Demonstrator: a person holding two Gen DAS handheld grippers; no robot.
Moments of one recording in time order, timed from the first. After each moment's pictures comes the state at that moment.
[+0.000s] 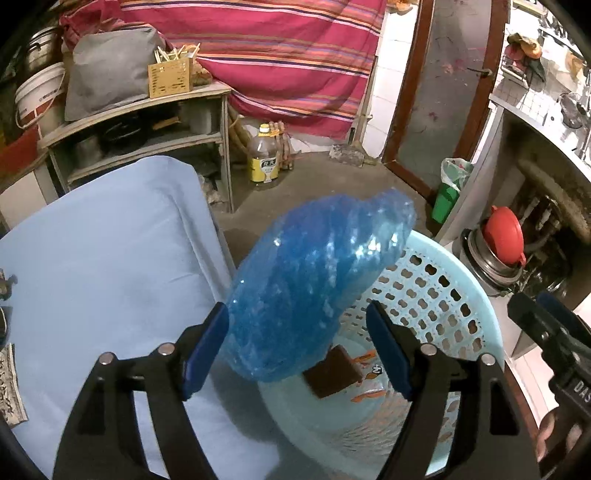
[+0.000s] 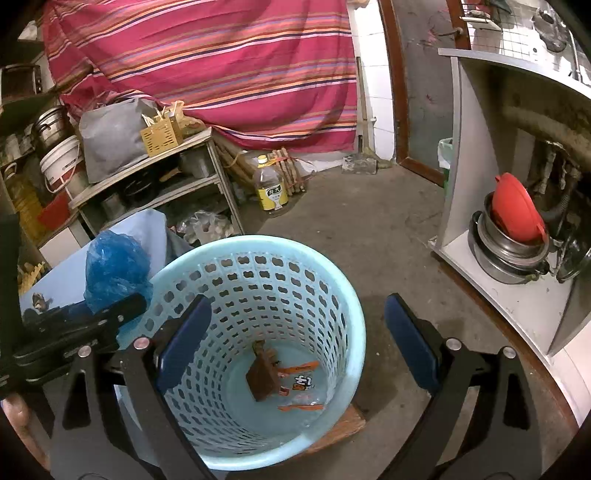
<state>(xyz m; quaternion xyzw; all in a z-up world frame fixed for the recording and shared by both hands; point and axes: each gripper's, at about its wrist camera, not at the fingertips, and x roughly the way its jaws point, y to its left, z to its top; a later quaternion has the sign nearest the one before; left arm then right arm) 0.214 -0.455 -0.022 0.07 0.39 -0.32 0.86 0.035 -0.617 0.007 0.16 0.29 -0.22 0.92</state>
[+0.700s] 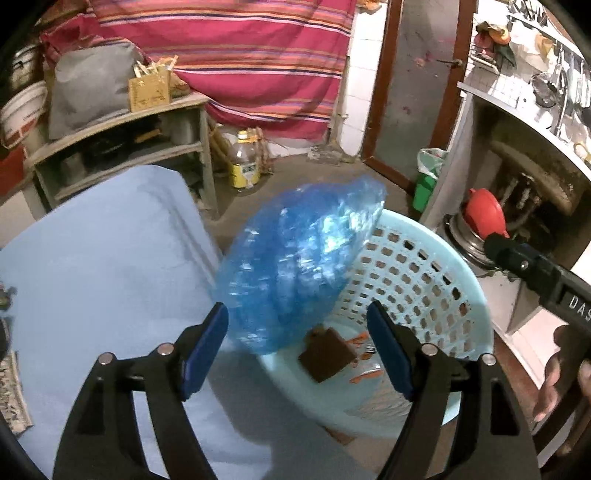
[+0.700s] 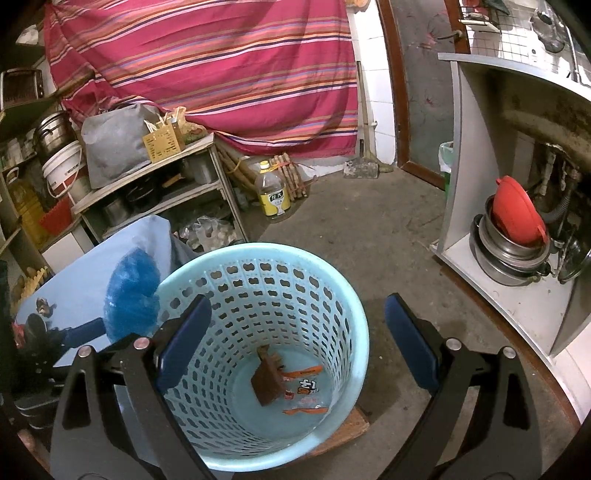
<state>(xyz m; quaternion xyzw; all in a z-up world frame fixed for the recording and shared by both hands) 0.186 -0.437 -0.022 0.10 0.36 -0.36 0.86 0.034 -0.615 0.014 0.16 0.28 -0.22 0.92</state>
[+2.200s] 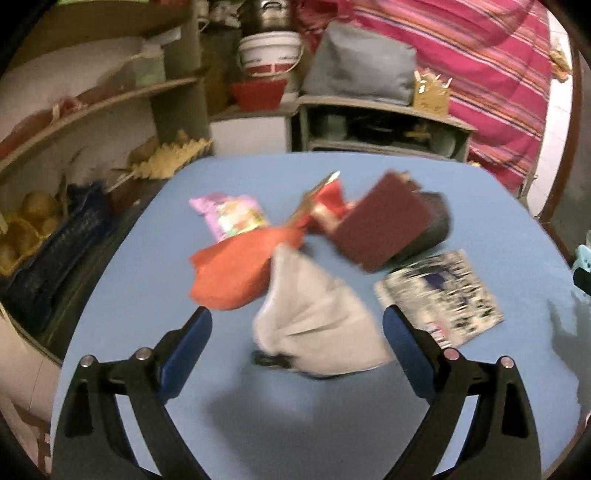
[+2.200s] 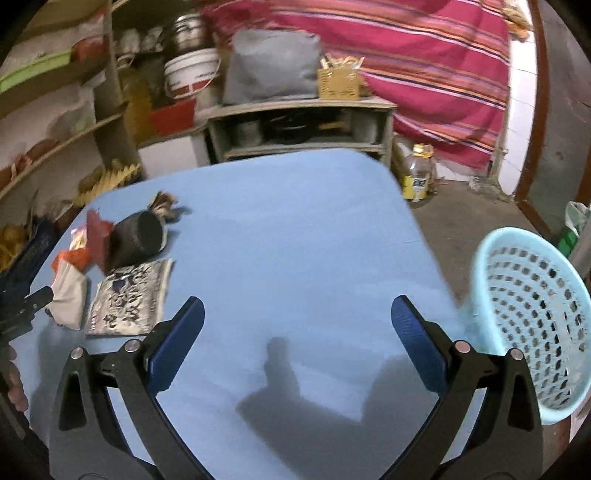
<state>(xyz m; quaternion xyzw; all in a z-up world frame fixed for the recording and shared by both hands) 0.220 0.016 -0.041 0.02 0.37 -0.02 0.93 0.170 -0.302 -0.020 0.04 0.35 -0.02 0.94</state>
